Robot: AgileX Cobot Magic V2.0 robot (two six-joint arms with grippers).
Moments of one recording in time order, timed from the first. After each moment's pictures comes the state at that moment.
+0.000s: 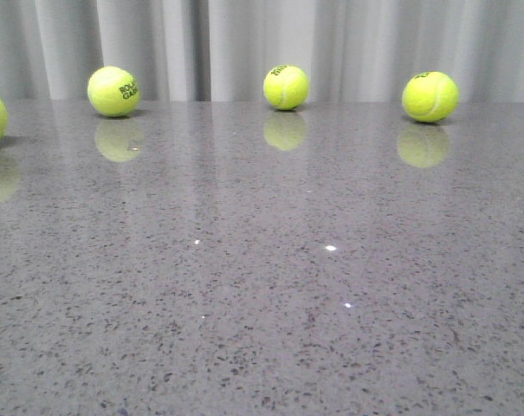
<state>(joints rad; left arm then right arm) -0.03 0.00 0.00 0.06 0.02 -0.03 0.07 0.42 -0.45 0.33 0.19 -0.35</state>
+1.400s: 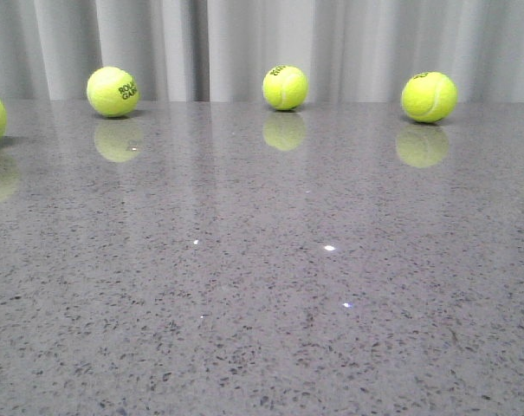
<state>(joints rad) -0.03 0.00 0.00 0.06 0.02 -0.03 0.07 0.01 0.02 0.03 -0.10 0.01</state>
